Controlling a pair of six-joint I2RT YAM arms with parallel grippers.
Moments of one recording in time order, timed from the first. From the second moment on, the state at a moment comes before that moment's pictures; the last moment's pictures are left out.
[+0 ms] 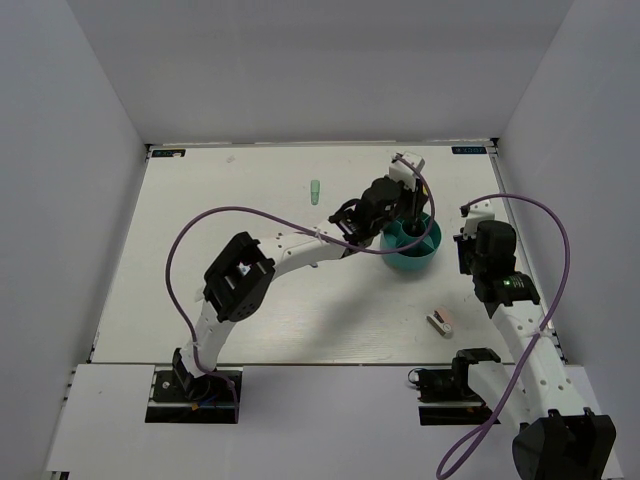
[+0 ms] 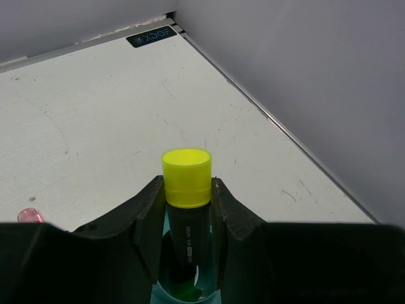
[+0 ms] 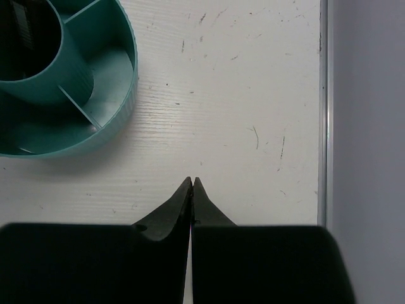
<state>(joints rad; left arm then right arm) -0.97 2.13 1.72 0.30 -0.19 -0.27 0.10 0.81 0.66 -0.45 0.16 -0.19</state>
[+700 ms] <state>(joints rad) -0.98 2.14 1.61 0.32 -0.19 -0.28 0.10 0.81 0.66 -0.45 0.16 -0.19</state>
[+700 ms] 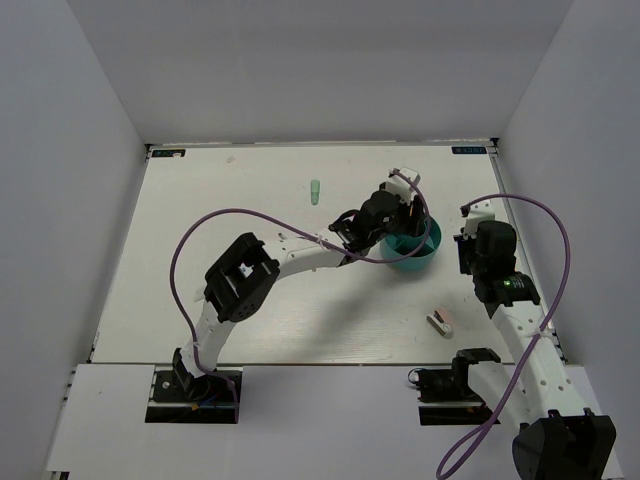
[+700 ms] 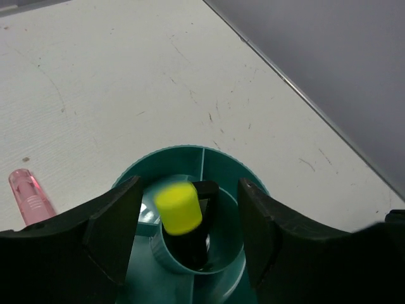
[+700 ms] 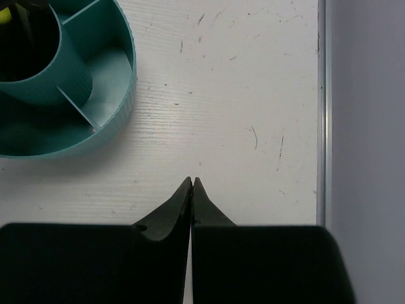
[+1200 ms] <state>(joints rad) -0.96 2.07 1.61 0.17 -0.26 -0.27 0.10 0.81 0.66 -0.46 0.14 -0.19</state>
